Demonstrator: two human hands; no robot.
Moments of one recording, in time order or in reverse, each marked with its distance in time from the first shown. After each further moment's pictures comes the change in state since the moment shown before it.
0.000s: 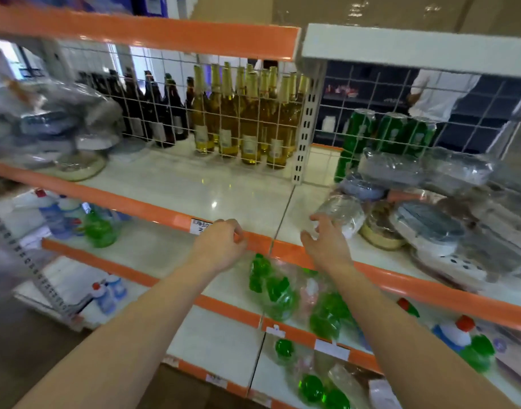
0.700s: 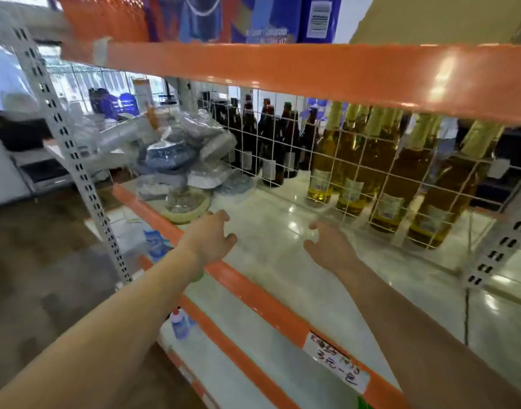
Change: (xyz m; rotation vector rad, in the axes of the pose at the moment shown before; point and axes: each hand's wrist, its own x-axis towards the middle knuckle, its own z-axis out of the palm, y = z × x) left_hand 0.167 -0.217 -0.148 0.257 0.142 -0.325; right_hand 0.216 -0.204 0.200 -0.146 -0.354 -0.317
